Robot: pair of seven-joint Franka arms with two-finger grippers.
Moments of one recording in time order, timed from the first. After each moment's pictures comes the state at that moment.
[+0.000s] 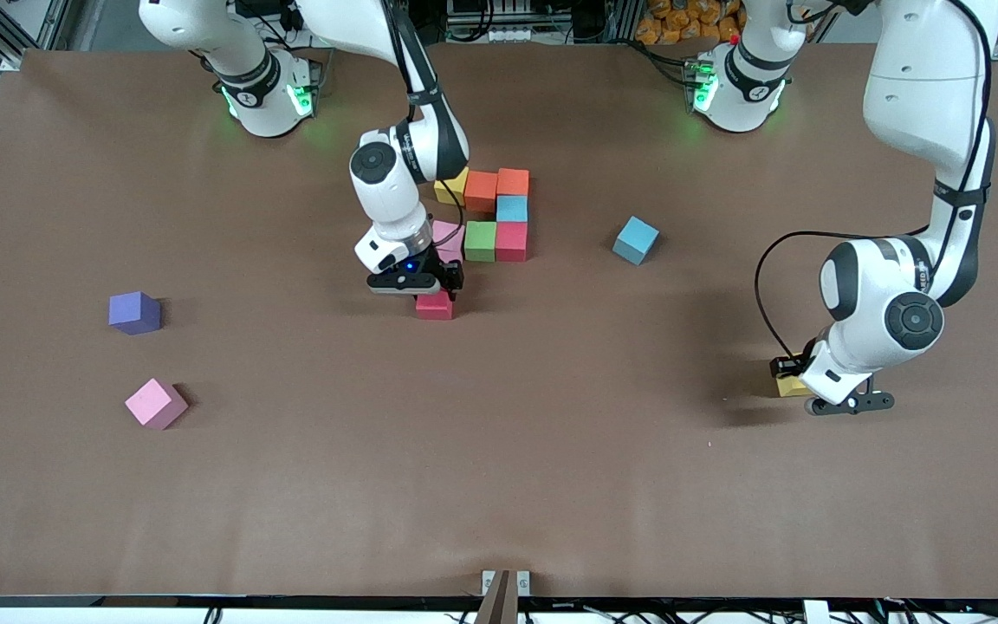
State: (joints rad) left arm -0.20 0.55 0.18 -1.85 -0.05 2.36 -0.07; right arm 1.39 0.59 -0.60 -2.18 0.89 2.83 0.22
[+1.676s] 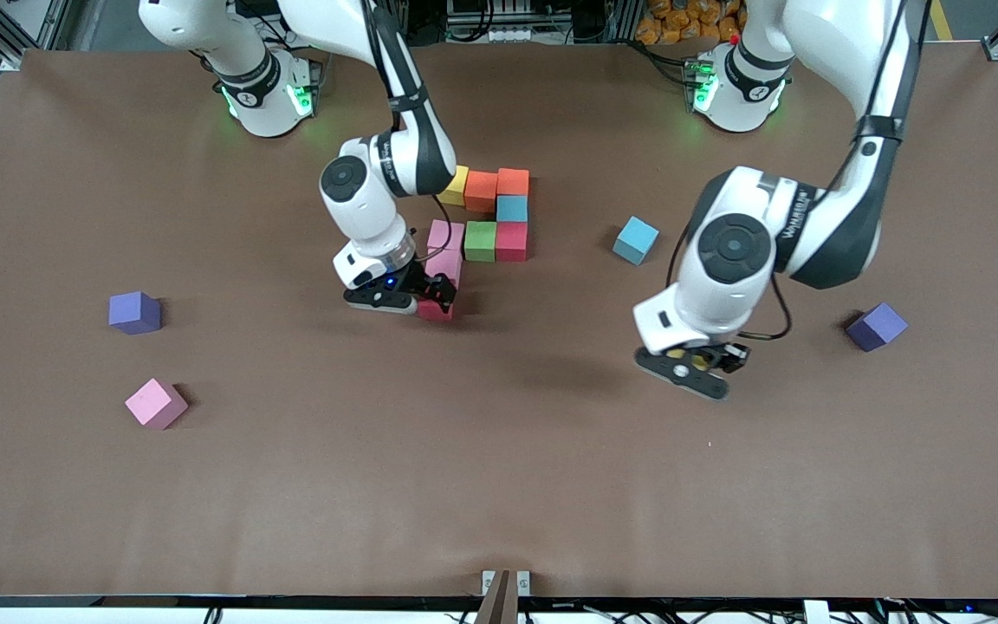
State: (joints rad) left arm -0.45 0.46 -0.01 -1.58 0.18 2.03 0.07; right arm 1.38 0.57 -0.74 -2.11 0.92 2.67 0.16
